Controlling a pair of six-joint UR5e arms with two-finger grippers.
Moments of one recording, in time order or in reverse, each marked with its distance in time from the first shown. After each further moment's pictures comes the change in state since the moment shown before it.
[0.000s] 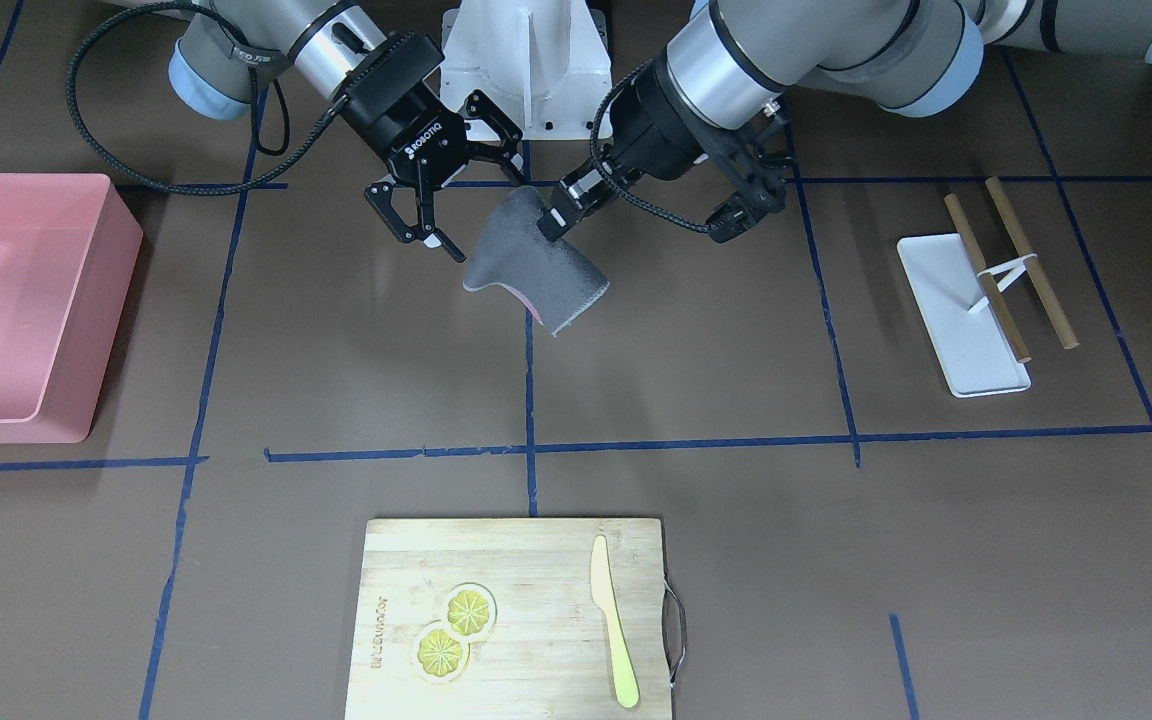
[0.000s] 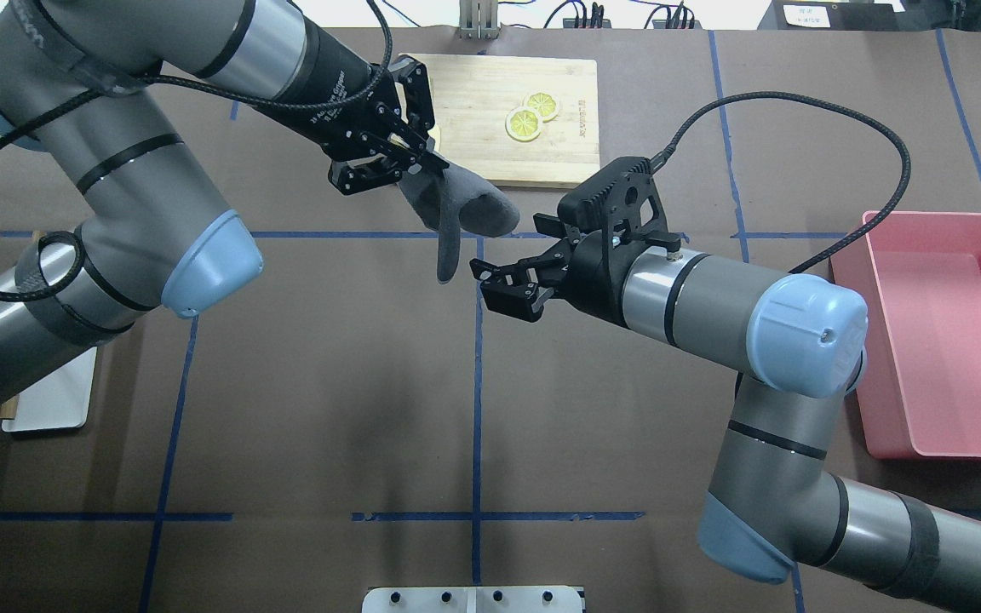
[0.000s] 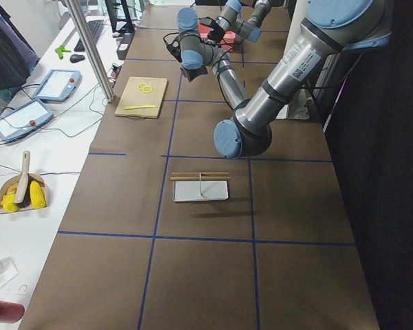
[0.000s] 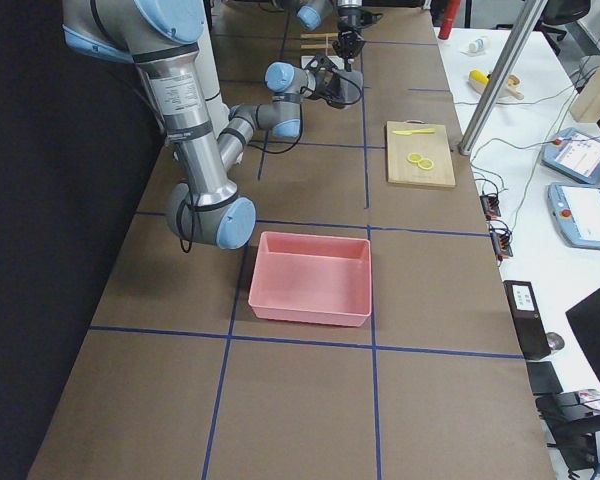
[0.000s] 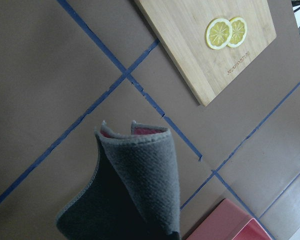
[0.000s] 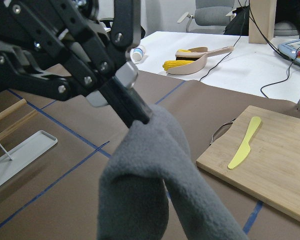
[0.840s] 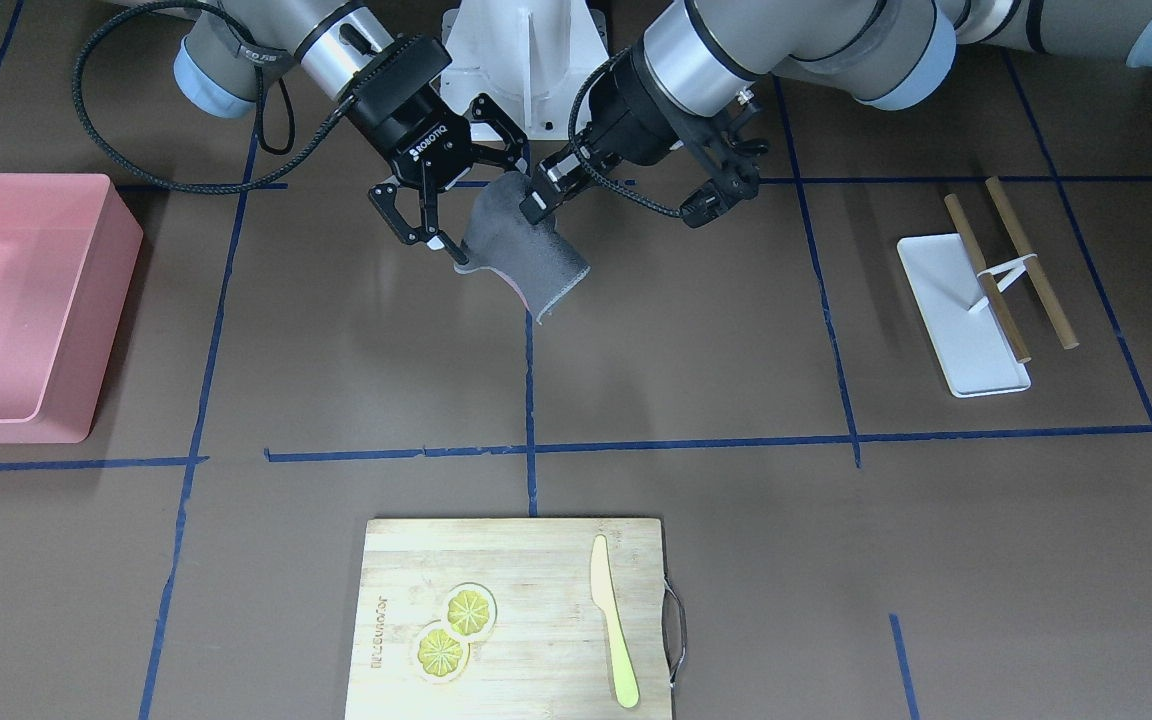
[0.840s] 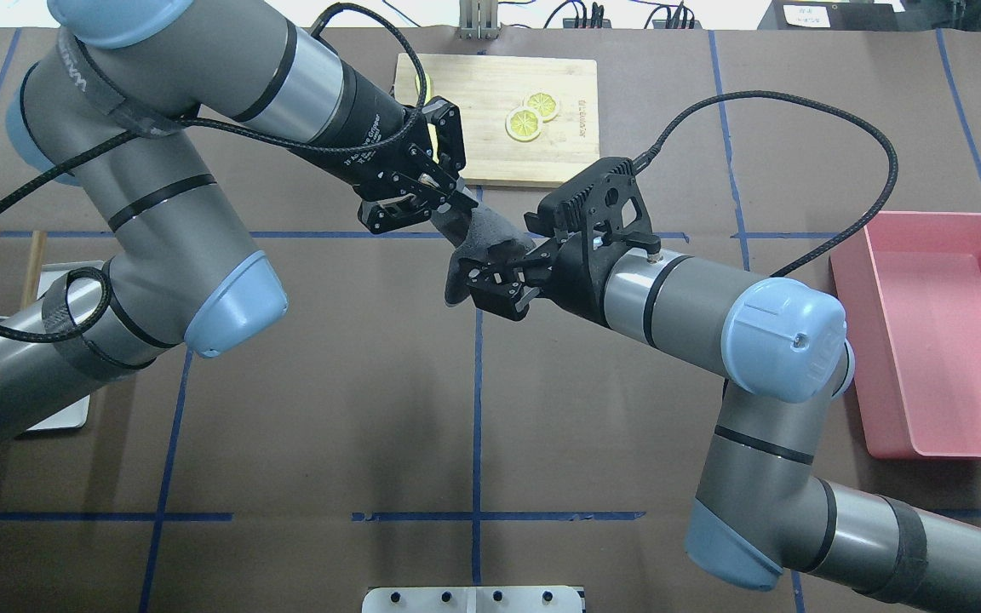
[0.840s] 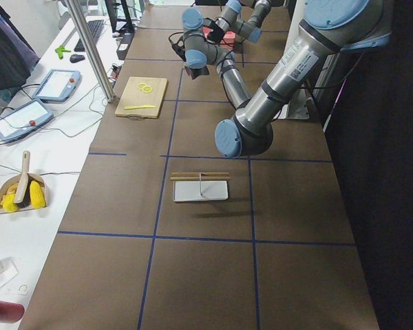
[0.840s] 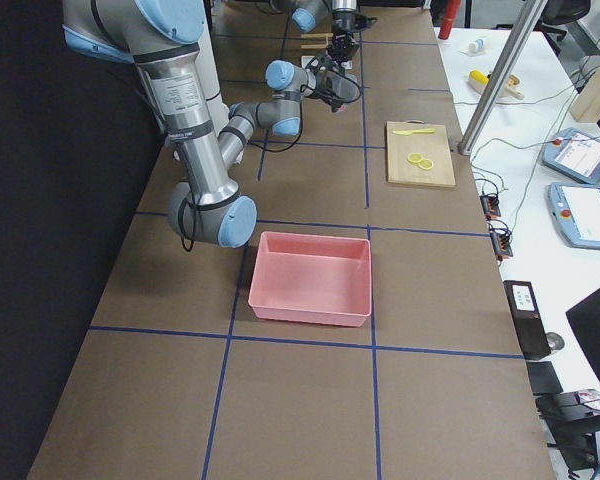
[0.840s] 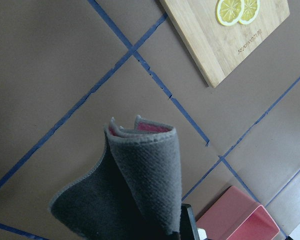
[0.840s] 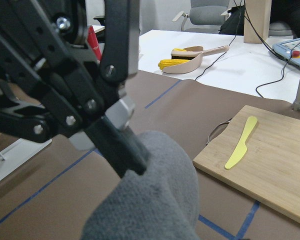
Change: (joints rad) left arm 0.031 -0.001 -0.014 0.004 0.004 -0.007; right arm -0.005 0.010 -0.001 -0.022 -0.012 0.004
